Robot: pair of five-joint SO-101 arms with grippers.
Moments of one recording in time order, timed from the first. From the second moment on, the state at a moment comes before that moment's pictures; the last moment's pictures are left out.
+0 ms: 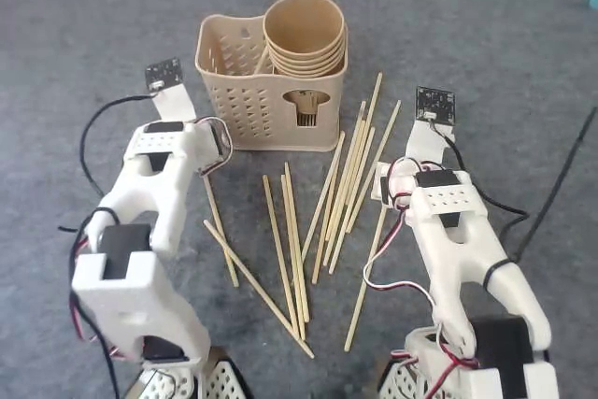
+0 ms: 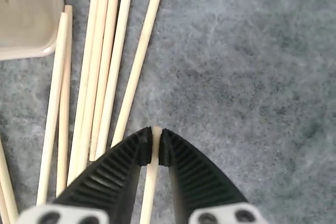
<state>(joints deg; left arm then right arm) -9.6 16.5 24.1 43.8 20.8 -10.5 -13.6 47.6 39.6 -16.4</state>
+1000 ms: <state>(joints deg) -9.9 -26.9 71.2 5.1 20.9 -12.0 -58.5 54.0 43.3 -2.6</state>
